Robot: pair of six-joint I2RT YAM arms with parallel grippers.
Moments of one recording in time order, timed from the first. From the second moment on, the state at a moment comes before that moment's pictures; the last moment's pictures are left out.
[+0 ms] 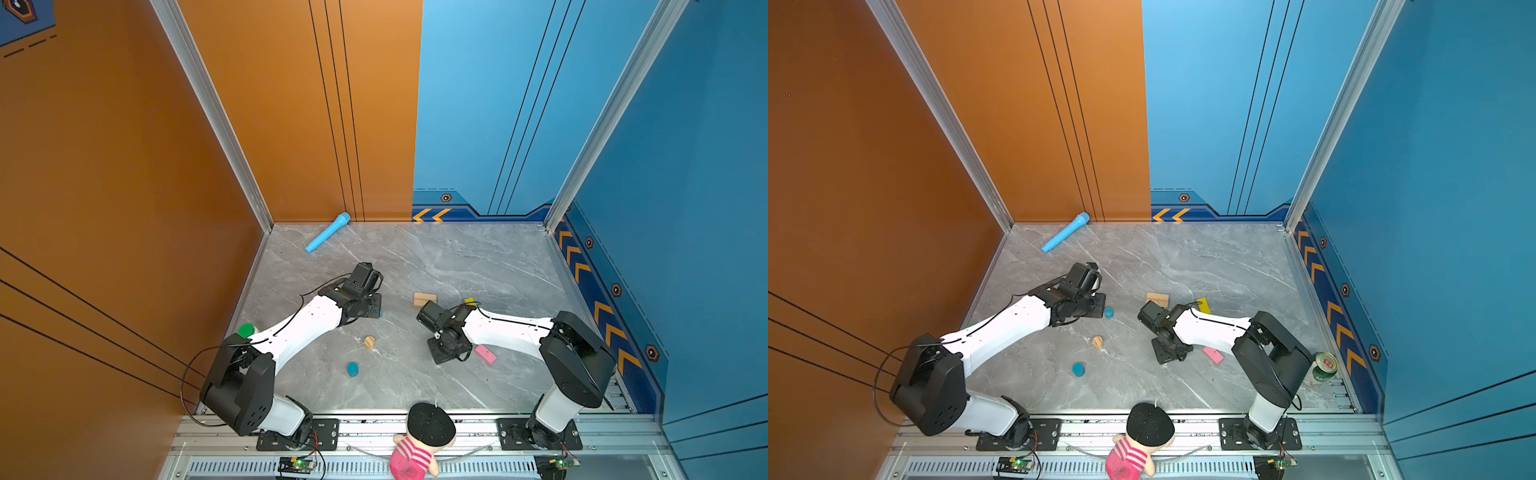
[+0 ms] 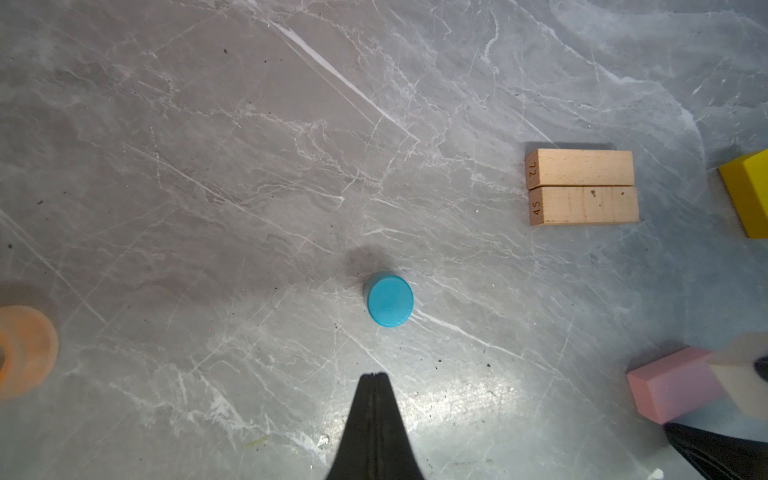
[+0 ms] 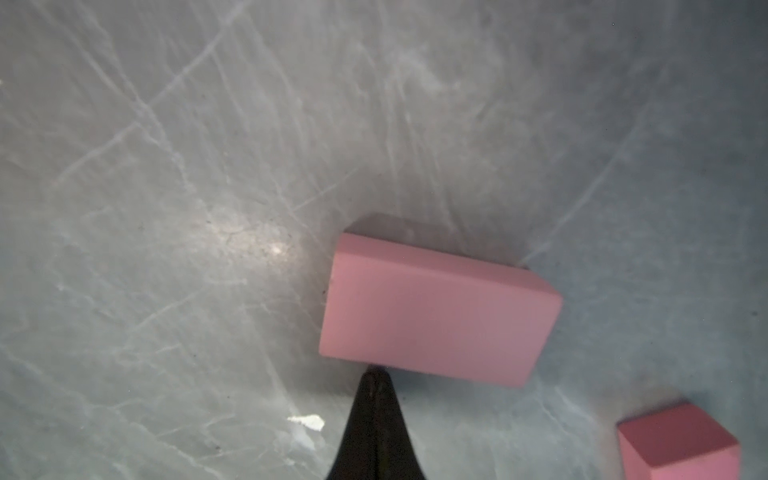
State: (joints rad) left arm -0.54 1.47 1.01 -0.56 -0.12 -0.40; right arm 0.86 1.70 1.00 -0.75 0.06 0.52
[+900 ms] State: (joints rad) left arm -0.54 1.50 1.04 -0.55 -0.11 -0.40; right arm 0.76 1.71 1.07 -0.65 0.07 0.57
